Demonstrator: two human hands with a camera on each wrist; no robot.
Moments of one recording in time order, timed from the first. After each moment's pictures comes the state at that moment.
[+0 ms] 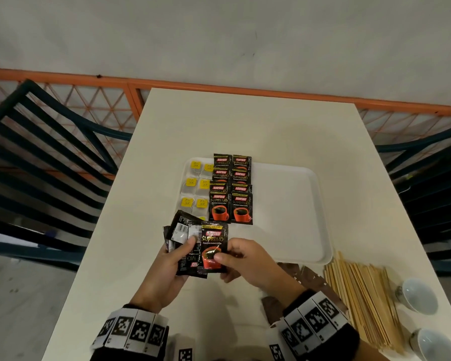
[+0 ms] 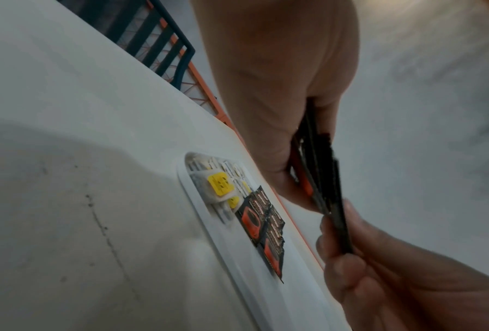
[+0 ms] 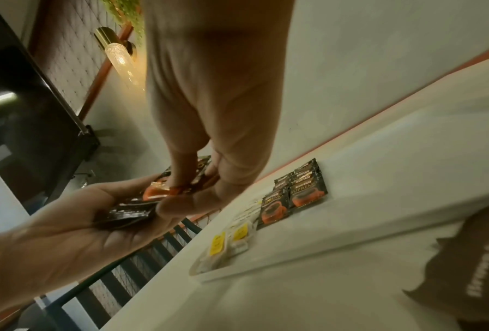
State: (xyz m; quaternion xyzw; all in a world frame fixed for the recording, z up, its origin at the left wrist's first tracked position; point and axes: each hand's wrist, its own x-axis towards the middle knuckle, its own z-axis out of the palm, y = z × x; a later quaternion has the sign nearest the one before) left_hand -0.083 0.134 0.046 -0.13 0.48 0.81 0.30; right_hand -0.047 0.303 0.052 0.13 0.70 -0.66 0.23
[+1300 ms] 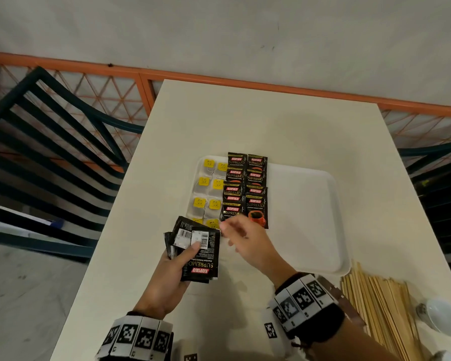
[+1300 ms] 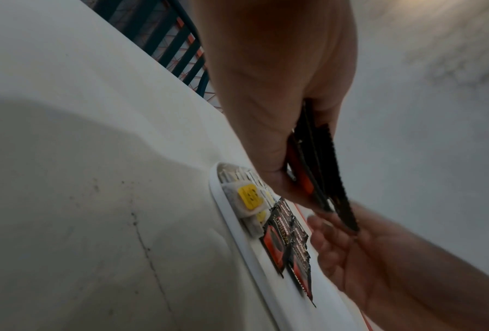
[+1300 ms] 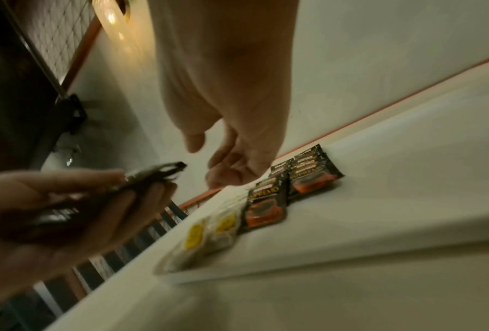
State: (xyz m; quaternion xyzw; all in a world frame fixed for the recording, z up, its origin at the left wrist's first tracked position) left_hand -0.093 0.119 0.033 -0.19 0.49 0.80 0.28; right_hand -0.098 0.290 0.026 0.11 0.80 -0.58 0.10
